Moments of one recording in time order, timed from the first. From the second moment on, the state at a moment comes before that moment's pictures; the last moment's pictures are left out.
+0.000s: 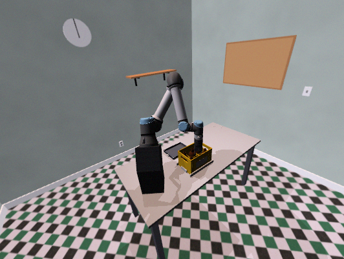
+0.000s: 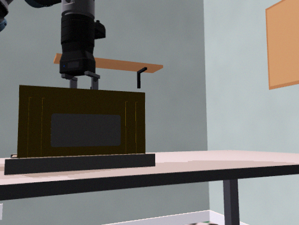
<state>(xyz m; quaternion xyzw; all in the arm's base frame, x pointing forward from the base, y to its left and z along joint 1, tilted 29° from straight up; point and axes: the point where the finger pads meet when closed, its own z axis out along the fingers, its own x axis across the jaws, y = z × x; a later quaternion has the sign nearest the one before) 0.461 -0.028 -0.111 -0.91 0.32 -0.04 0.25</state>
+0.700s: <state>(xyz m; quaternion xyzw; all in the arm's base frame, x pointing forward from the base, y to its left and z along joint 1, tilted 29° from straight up) 0.449 -0.050 -0.064 -0.91 0.32 -0.04 0.25</state>
